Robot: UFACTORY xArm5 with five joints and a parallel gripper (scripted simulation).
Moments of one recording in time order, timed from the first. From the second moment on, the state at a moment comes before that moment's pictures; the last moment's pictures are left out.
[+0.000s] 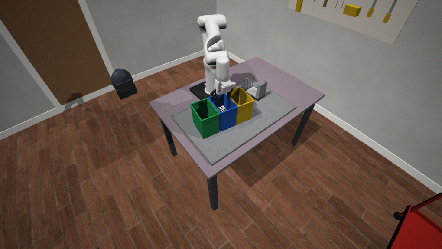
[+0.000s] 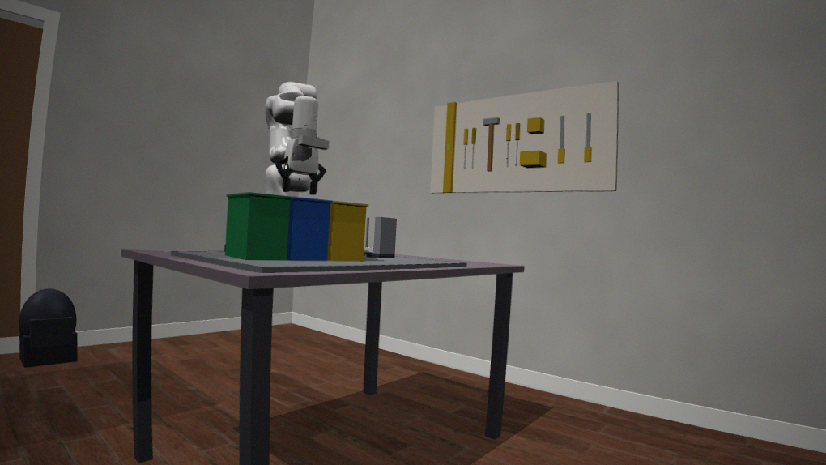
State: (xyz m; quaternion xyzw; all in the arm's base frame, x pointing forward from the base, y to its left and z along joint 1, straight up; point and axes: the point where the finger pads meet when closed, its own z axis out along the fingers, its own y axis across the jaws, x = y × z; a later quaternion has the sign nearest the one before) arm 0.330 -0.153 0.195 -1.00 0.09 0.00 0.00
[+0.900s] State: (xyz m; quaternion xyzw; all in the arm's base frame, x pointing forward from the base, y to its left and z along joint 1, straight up) arm 0.330 -0.153 0.208 -1.00 0.09 0.00 0.00
